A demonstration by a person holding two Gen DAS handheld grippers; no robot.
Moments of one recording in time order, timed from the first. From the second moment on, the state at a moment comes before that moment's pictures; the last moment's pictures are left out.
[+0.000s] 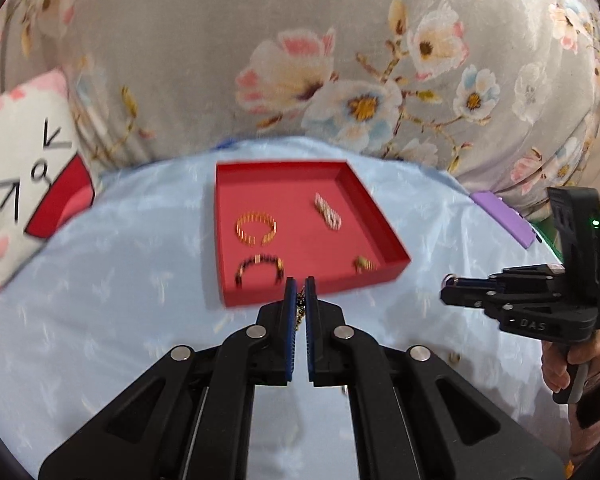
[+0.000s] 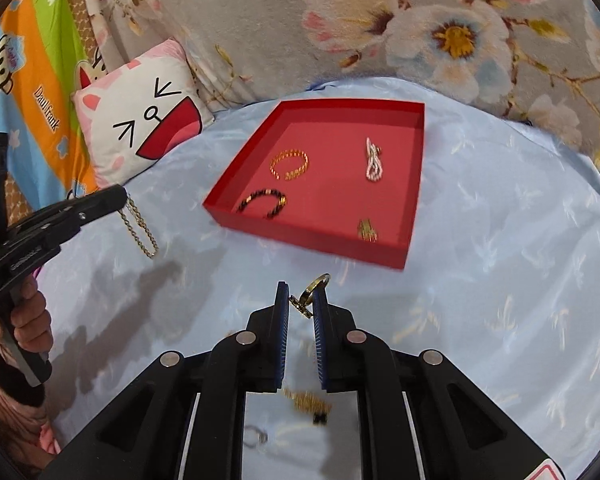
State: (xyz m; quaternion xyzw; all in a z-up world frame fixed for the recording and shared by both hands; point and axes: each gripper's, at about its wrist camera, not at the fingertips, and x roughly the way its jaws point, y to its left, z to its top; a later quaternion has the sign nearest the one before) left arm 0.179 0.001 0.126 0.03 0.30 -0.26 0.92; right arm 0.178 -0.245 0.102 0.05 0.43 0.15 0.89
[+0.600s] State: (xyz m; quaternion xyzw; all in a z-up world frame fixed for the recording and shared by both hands) left arm 0.387 -0.064 0.121 0.03 0.32 -0.20 0.92; right arm 0.400 -0.236 0.051 0.09 0.54 0.12 0.83
